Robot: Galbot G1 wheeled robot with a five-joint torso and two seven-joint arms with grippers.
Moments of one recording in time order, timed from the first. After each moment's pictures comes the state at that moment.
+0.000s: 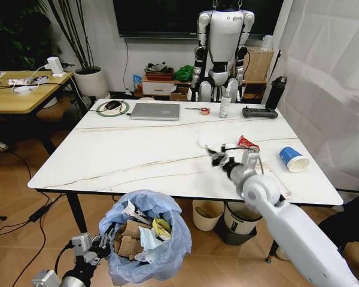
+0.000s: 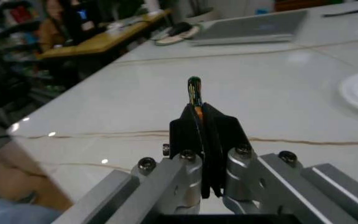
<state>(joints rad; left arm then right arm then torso) 1.94 -1.35 -0.74 -2.23 -0.64 0.16 0.18 -0.86 0.97 -0.03 1.98 0.94 -0.37 0.10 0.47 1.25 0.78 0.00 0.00</state>
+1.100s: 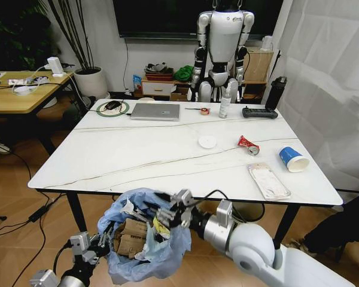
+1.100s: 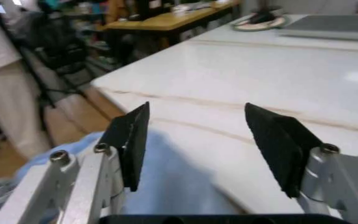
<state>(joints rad) 1.94 -1.36 -0.75 -2.23 -0.64 0.16 0.18 -0.89 0.94 -0.24 2.11 0.79 -0.31 0.10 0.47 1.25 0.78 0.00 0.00</state>
